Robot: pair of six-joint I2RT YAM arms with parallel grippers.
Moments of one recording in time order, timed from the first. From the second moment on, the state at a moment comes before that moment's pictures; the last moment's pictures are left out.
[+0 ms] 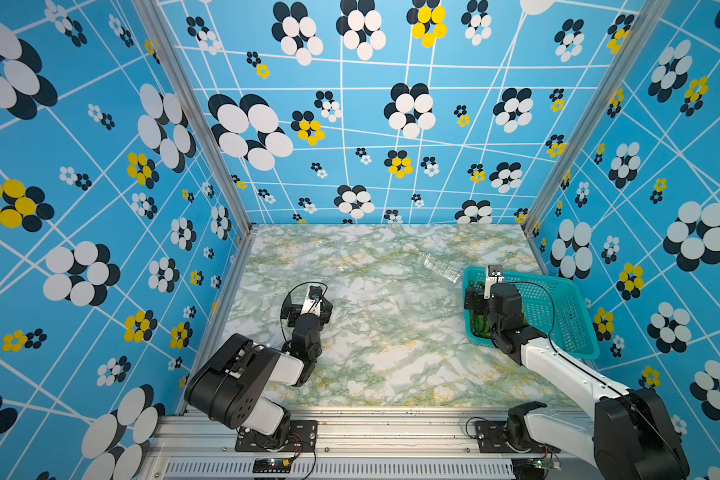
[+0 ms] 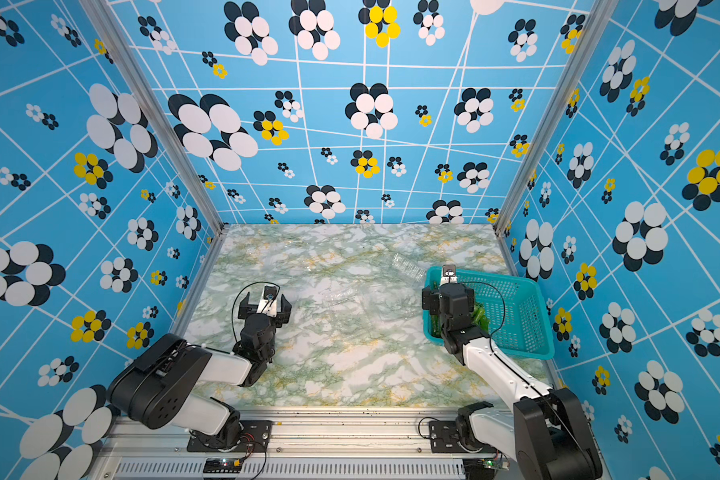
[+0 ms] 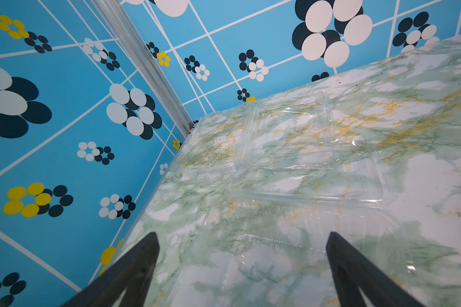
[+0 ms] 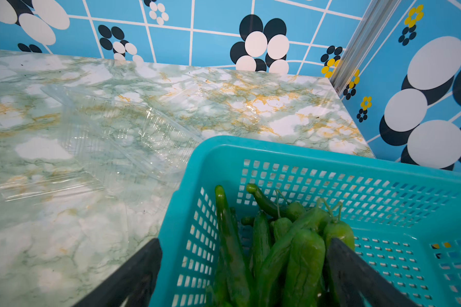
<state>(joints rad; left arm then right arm) -0.42 1.55 0.22 1.17 -0.63 0.30 0.25 1.16 0.50 0.22 0.38 0.02</state>
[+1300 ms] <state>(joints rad) -0.15 1.60 0.19 1.25 -0.14 0.13 0.02 1.51 0.41 0.72 0.18 -0.01</state>
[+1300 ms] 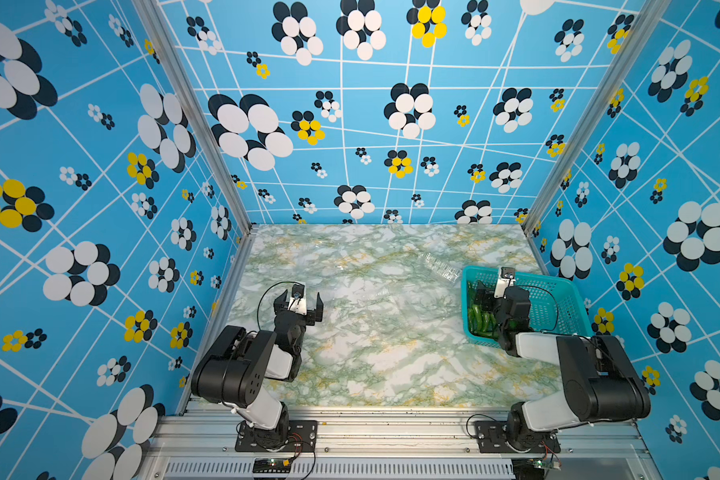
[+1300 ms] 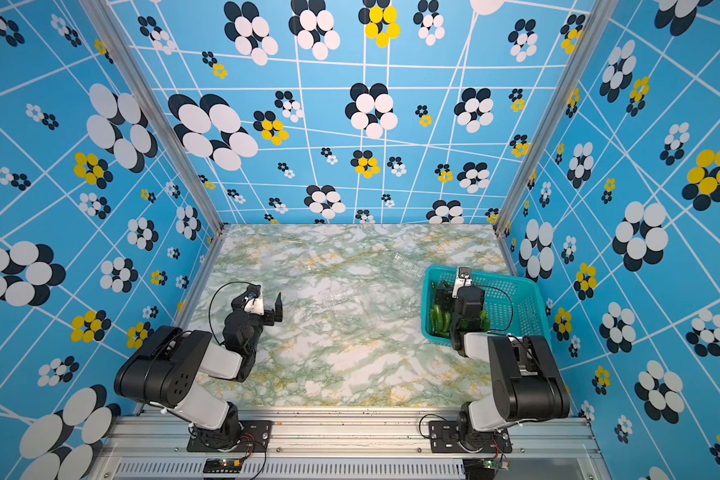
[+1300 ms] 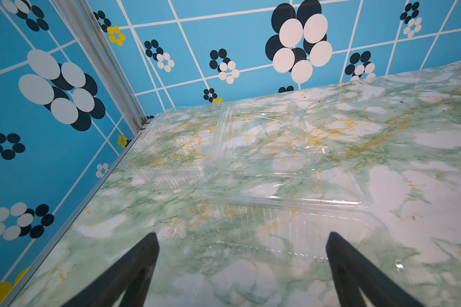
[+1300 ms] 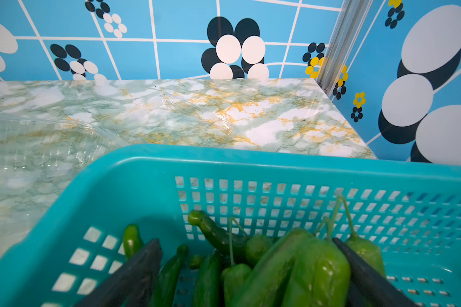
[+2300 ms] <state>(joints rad) -0.10 1.58 0.32 0.97 -0.24 0.04 0.02 1.52 0.41 0.71 0.14 0.01</state>
